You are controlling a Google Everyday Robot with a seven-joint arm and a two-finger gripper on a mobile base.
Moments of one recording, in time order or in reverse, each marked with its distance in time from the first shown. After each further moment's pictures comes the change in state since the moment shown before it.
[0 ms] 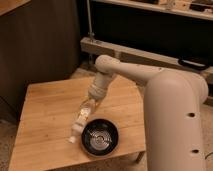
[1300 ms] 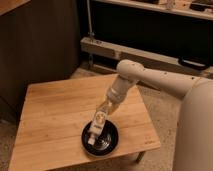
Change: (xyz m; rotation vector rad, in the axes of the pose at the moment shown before) arm 0.001 -0.079 -0.031 -0.021 -0.174 -0.105
